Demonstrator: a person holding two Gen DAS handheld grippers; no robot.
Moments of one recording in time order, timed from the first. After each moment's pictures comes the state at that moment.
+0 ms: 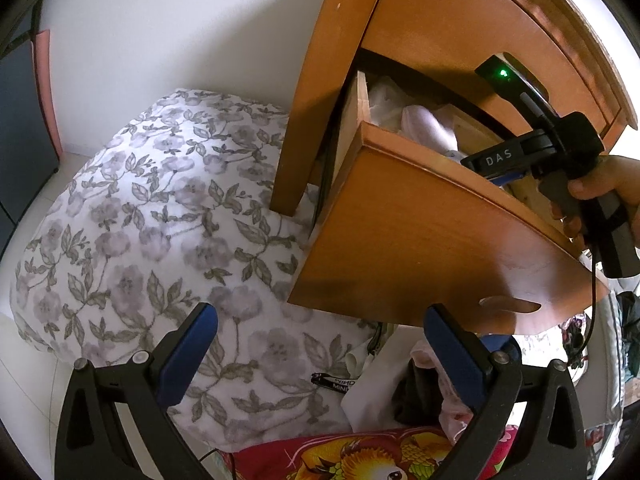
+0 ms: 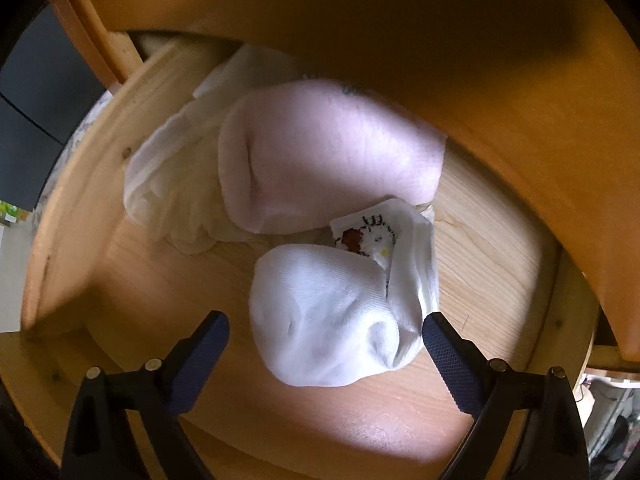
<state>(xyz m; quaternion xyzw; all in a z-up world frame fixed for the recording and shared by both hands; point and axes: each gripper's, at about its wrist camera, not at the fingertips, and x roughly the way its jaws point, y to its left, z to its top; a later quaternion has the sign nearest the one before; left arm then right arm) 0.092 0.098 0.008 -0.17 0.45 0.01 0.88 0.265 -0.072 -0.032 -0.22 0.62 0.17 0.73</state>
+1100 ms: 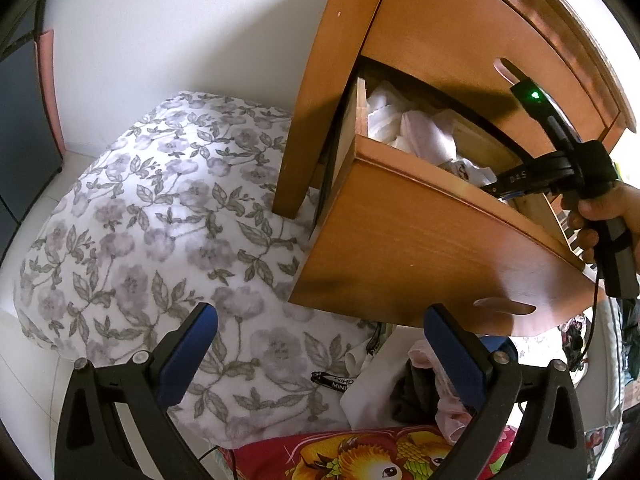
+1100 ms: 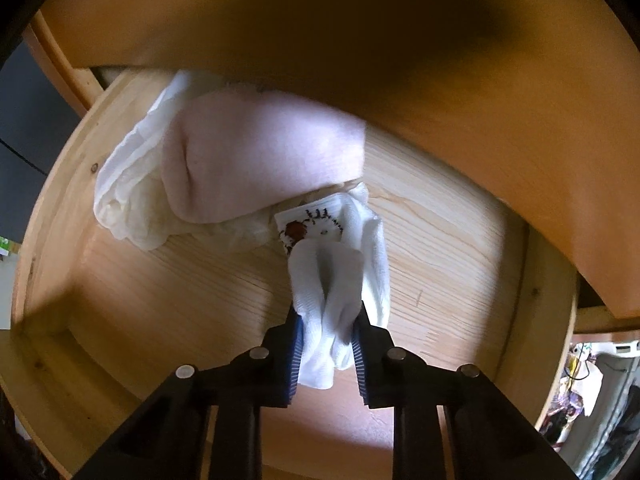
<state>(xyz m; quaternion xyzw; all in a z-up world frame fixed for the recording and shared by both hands) 0.088 0.097 0.016 -0.17 0.44 0.02 0.88 0.256 -0.113 -0.022 -0.18 0.60 0.13 0.77</state>
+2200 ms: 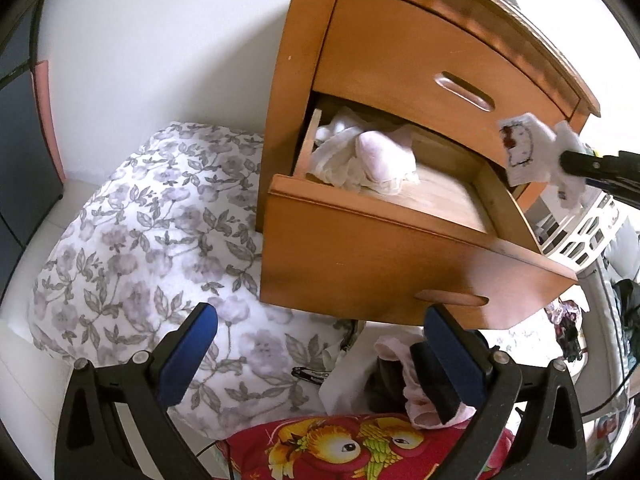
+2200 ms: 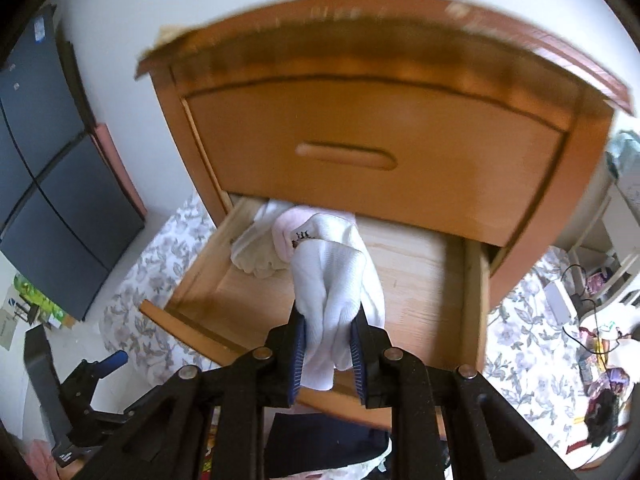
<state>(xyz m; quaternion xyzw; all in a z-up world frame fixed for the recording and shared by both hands) 0.058 0.065 0.061 -0.14 0.41 0.01 0.90 0.097 -0.195 0.145 -0.04 0.42 0.19 0.89</state>
